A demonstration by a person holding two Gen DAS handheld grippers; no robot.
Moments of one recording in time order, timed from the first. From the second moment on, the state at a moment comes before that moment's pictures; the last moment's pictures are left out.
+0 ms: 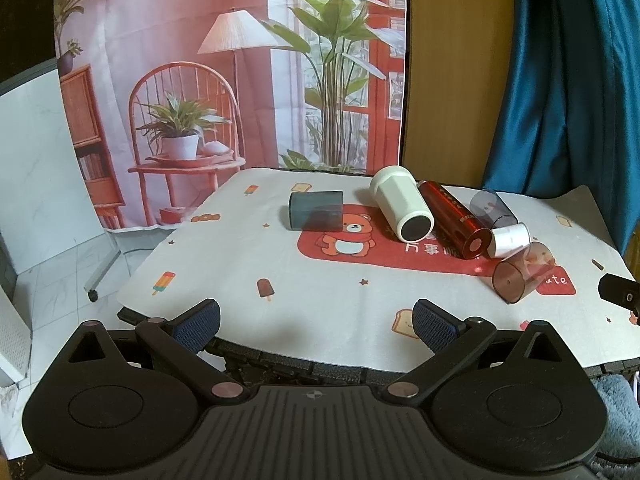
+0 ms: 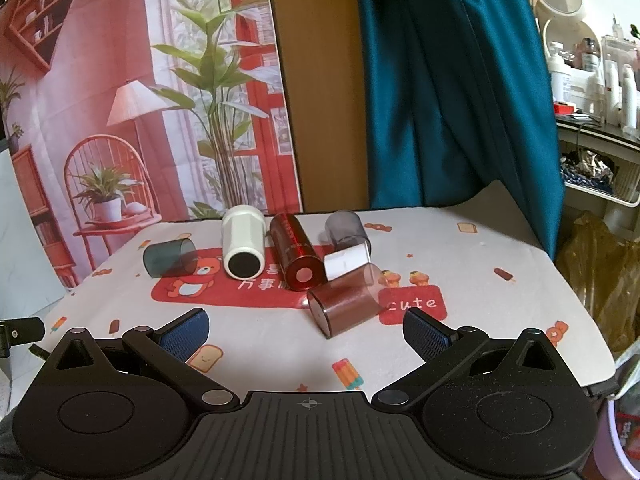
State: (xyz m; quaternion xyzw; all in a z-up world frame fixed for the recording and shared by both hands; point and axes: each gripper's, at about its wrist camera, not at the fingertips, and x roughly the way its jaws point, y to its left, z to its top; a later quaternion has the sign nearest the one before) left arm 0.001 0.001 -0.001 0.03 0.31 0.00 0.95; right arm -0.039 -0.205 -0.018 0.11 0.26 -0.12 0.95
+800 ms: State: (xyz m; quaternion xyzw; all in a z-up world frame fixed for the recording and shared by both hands) left arm 0.000 0.001 -0.006 0.03 0.31 0.00 0.95; right arm -0.039 -0.203 -0.026 0.11 0.26 -0.12 0.95
